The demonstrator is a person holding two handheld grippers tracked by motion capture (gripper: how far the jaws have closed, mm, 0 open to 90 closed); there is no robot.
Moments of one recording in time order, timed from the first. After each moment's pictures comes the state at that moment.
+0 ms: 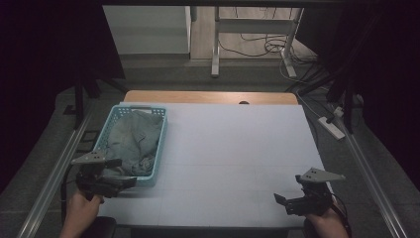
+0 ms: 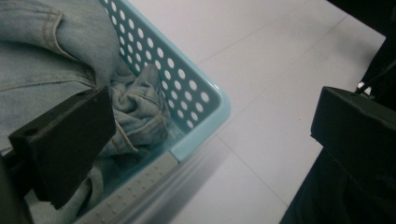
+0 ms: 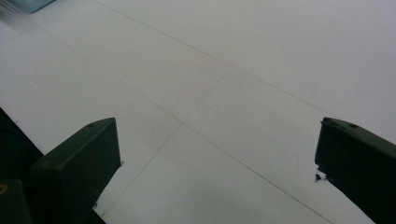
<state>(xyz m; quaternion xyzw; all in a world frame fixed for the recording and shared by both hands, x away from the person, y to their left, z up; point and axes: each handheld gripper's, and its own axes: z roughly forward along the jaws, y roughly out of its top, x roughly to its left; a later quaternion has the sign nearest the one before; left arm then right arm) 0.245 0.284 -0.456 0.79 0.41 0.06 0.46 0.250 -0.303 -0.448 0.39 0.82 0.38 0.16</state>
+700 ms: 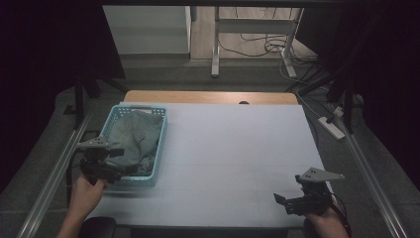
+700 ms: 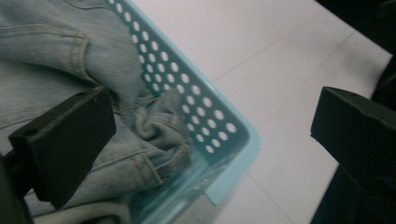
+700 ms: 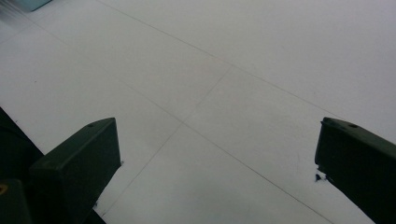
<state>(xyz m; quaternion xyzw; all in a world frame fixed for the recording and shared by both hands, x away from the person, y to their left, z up) 0.280 0.288 -0.451 0.78 0.42 0.05 0.46 0.251 -0.303 -0.448 0.39 0.83 0.37 0.15</state>
